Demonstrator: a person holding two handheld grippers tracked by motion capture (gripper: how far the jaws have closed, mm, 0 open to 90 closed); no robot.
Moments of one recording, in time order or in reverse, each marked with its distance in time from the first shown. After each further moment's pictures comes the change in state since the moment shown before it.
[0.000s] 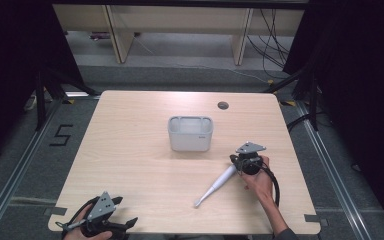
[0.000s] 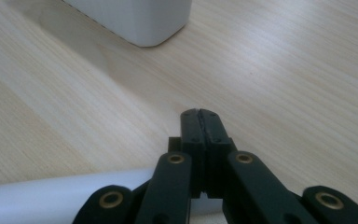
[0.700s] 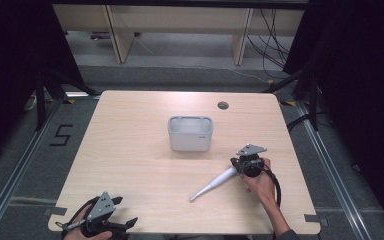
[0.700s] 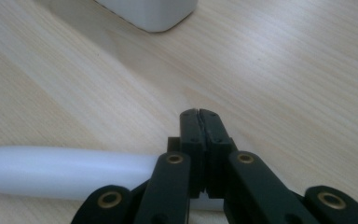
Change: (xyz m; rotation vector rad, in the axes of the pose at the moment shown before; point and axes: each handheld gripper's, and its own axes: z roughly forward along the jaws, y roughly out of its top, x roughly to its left) left arm 0.000 -0.001 0.000 -0.010 -0.005 -0.002; right arm 0.004 -0.004 -0.007 0.047 0.024 0.017
